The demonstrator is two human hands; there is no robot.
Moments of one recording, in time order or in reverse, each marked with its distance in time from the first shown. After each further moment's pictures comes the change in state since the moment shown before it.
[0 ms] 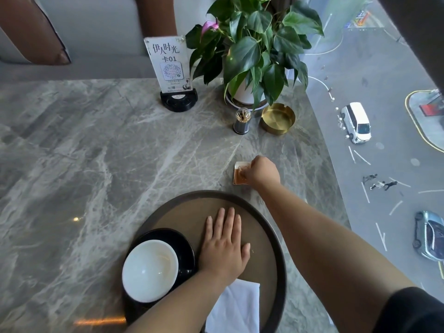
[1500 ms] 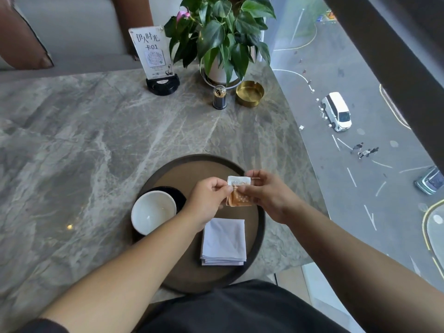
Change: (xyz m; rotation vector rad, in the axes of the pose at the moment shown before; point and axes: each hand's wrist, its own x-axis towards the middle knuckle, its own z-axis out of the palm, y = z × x) left_hand -0.048 0.006 -0.095 -1.317 -0.068 -0.280; right_hand -0.202 0.087 -0.044 1.109 -0.430 0.017
